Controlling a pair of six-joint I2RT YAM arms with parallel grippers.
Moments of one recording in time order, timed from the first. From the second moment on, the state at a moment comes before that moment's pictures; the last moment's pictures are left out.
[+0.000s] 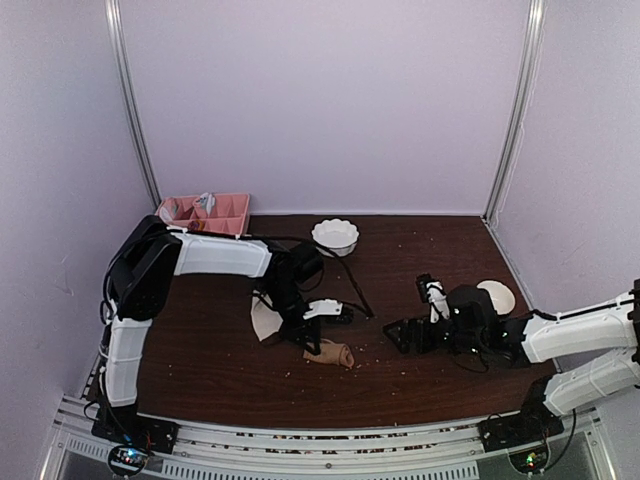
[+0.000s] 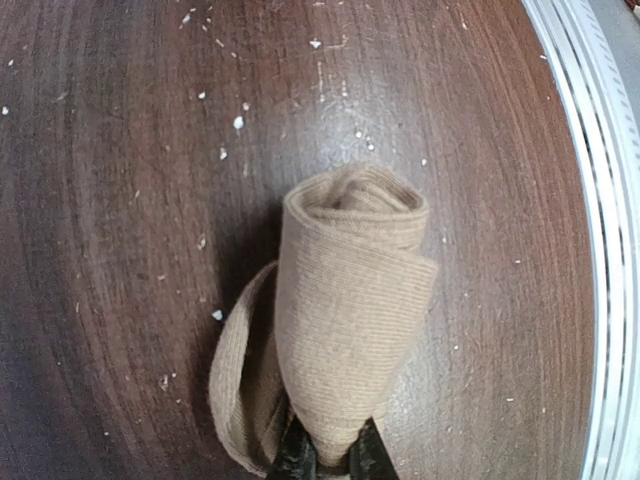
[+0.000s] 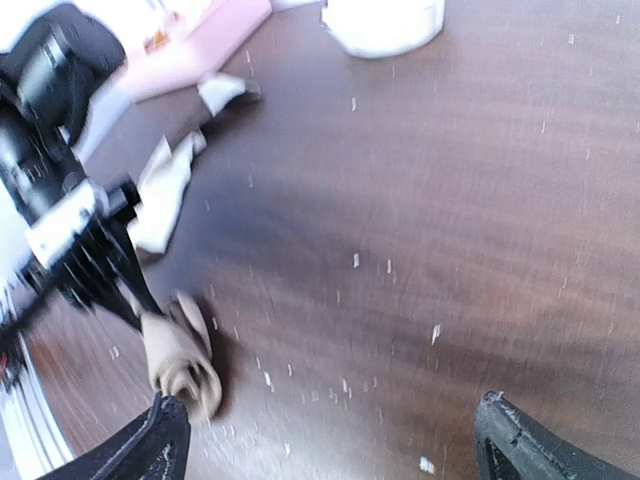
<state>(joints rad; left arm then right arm) -0.83 2.19 1.59 -0.88 0.56 0.78 0.83 1.21 0.37 0.29 0.06 0.52</state>
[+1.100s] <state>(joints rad) -0.81 2.44 1.93 -1.32 0.67 0.82 1.25 1.82 0.86 0.16 0.43 -0.65</state>
